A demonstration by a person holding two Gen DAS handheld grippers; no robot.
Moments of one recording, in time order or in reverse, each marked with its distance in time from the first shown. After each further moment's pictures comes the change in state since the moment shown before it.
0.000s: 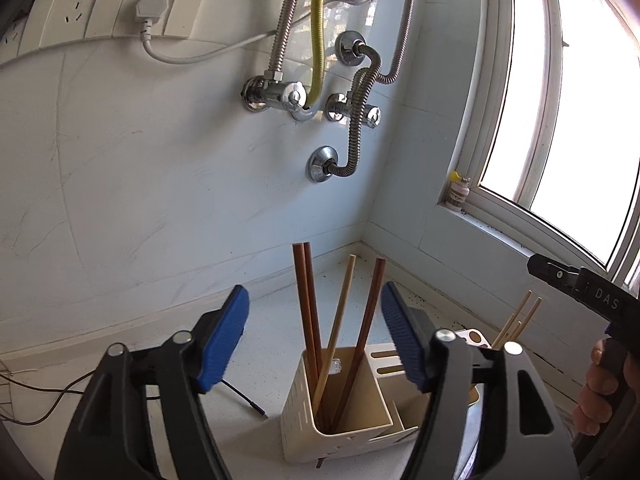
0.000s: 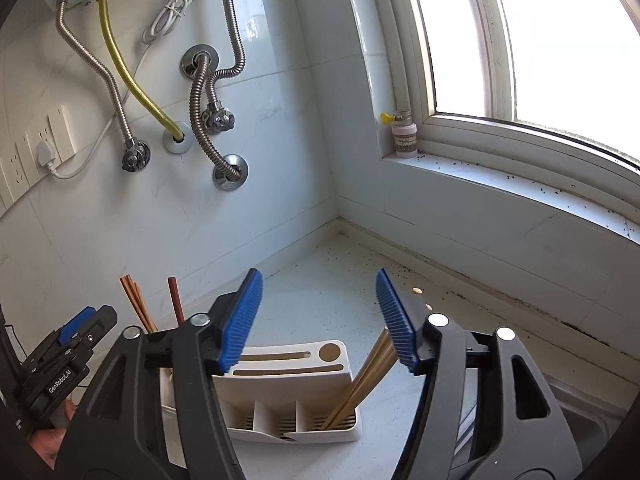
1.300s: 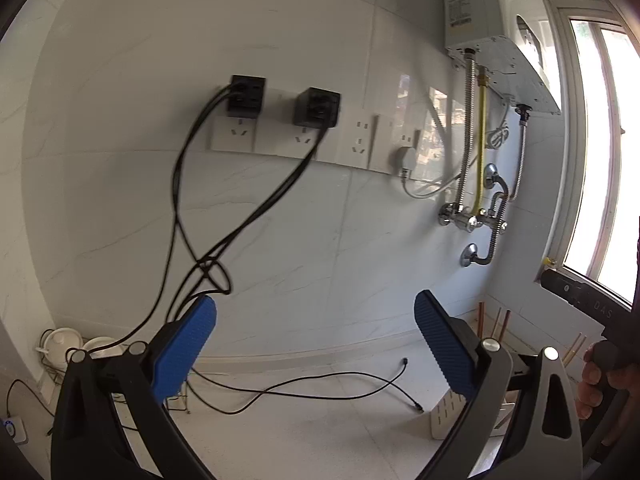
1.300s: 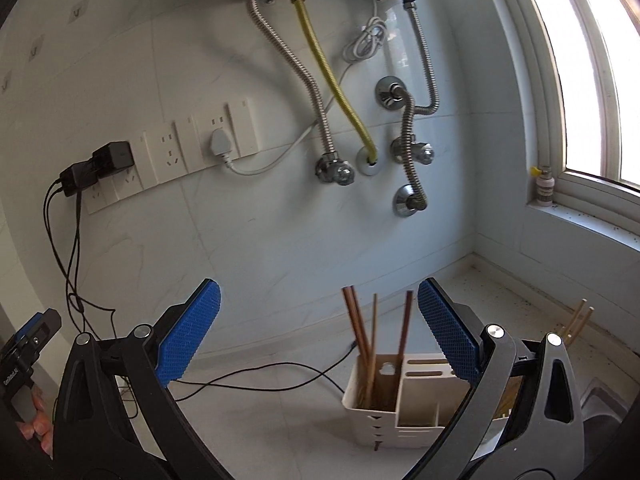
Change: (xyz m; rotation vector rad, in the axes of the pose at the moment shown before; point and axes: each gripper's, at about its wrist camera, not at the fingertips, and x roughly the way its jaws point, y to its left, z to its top) left arm -0.234 0.133 -0.012 -0.120 -0.250 0.424; right arm -0.057 0.185 -0.026 -0.162 -0.060 0.382
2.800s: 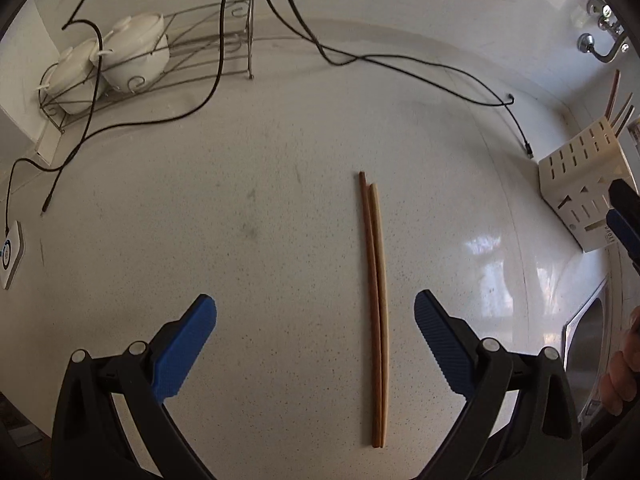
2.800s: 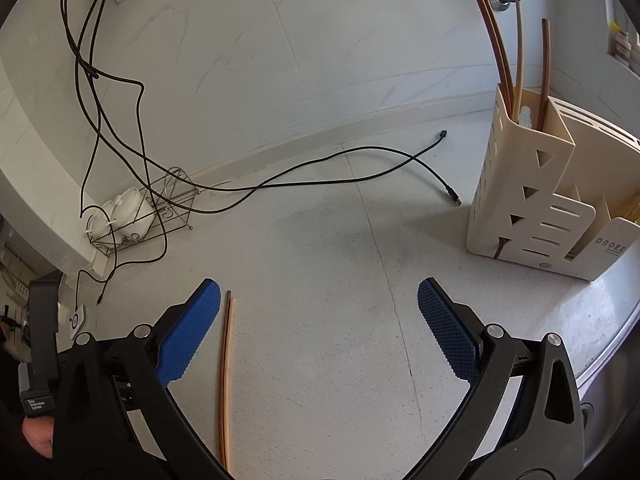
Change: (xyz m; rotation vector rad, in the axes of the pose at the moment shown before) left arm 0.040 0.082 -0.215 -0.123 1.003 0.150; right arm 0.040 0.055 -0.166 0.006 0.583 0.116
